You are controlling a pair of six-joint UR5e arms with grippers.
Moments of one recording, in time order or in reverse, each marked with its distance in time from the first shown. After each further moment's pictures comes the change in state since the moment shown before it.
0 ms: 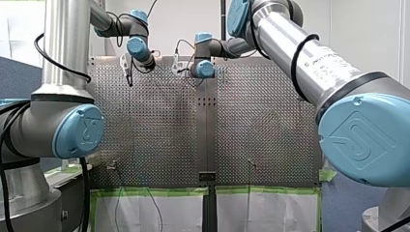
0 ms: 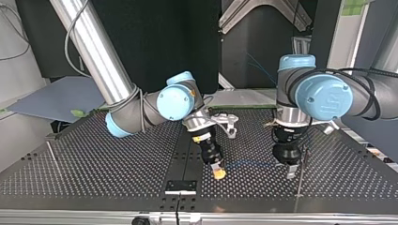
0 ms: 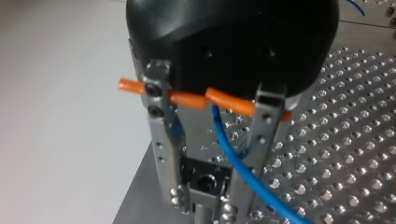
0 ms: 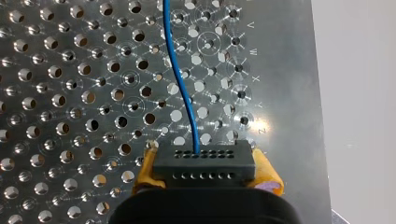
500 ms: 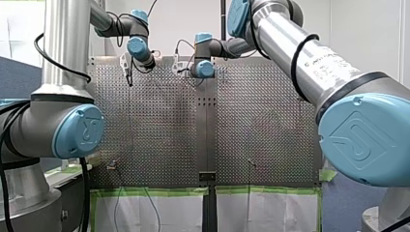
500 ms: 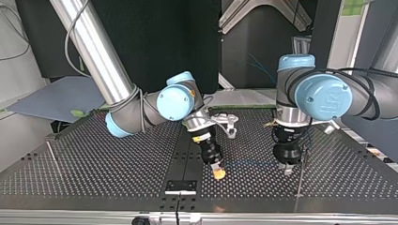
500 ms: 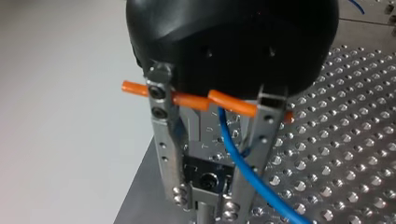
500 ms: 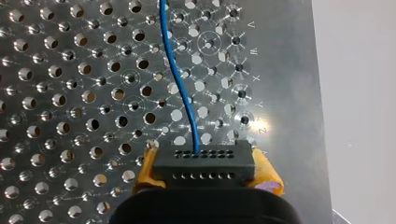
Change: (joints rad) left arm -0.002 0.000 0.000 0.000 -0.014 0.008; right arm 0.000 0.001 0.000 0.000 0.000 0.000
